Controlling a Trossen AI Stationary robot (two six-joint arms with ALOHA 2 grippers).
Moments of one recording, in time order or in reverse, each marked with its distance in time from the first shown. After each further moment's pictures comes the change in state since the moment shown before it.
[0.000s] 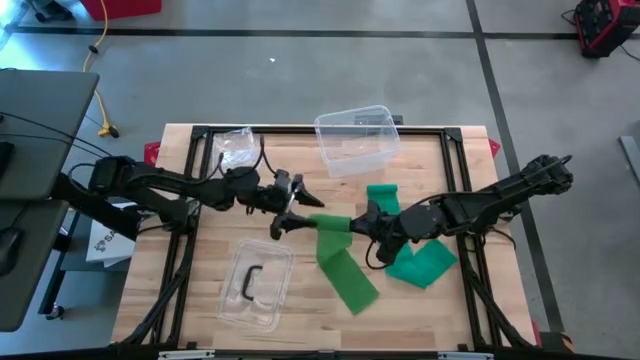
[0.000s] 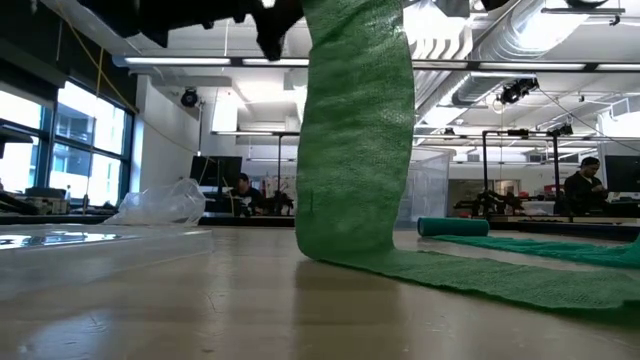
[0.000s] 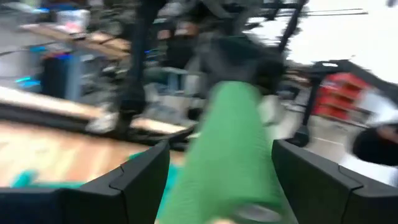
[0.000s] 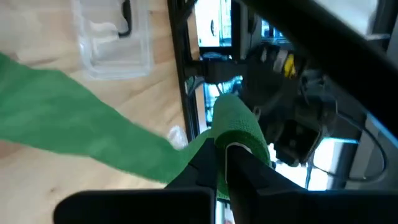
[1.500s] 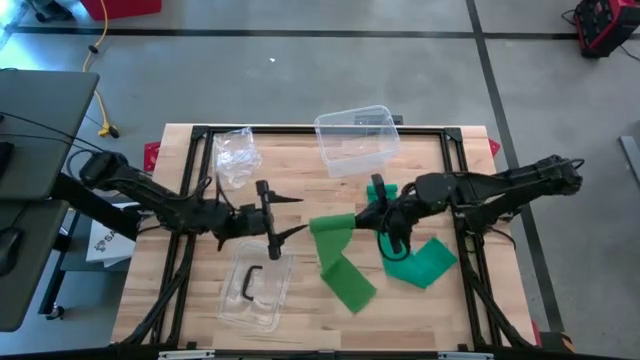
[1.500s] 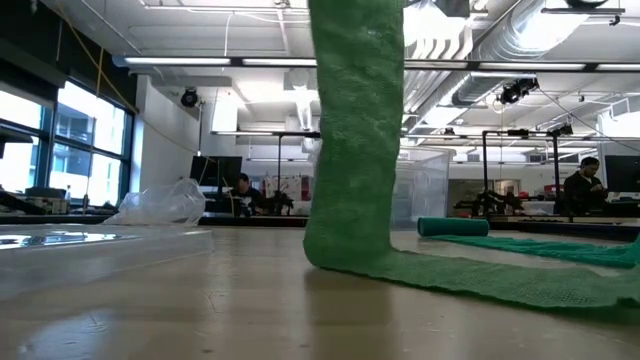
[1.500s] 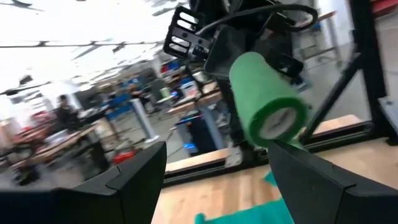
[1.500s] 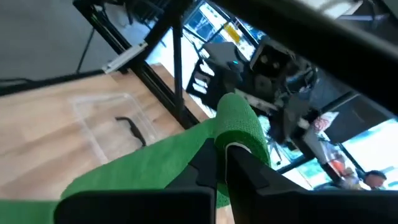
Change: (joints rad) left arm -0.395 -0.140 0.000 -0.064 -0.878 0.798; right arm -0.162 -0.101 0.000 0.063 -0.458 0.565
